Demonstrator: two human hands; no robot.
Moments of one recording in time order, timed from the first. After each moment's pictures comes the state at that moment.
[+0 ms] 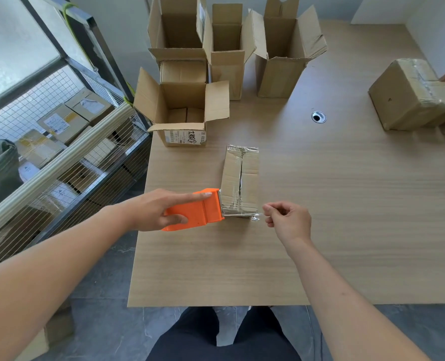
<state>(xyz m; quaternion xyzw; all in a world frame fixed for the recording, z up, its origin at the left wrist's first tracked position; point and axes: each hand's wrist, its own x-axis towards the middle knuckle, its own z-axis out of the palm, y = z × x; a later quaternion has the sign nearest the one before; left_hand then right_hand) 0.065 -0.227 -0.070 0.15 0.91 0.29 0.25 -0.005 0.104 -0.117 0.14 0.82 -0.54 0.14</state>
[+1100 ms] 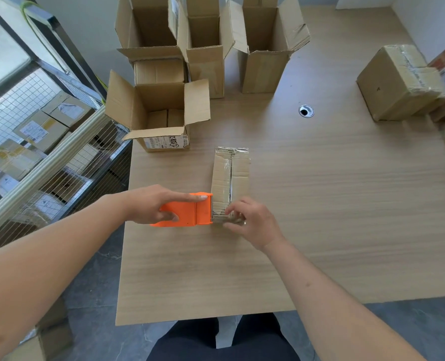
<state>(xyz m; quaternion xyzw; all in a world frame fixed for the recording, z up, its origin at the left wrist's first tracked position) 0.001 -0.219 -0.079 0.16 0.90 0.21 0.35 -0.022 0.088 -0.145 -0.25 0.88 -0.37 0.15</state>
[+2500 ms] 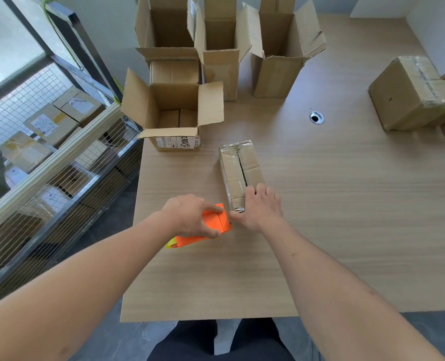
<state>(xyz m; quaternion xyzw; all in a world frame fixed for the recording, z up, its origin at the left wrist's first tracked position) 0.012 -0.147 -0.092 0.01 0.95 0.12 0.30 -0.057 0.043 -0.130 -0.16 0.96 -0.01 0.23</state>
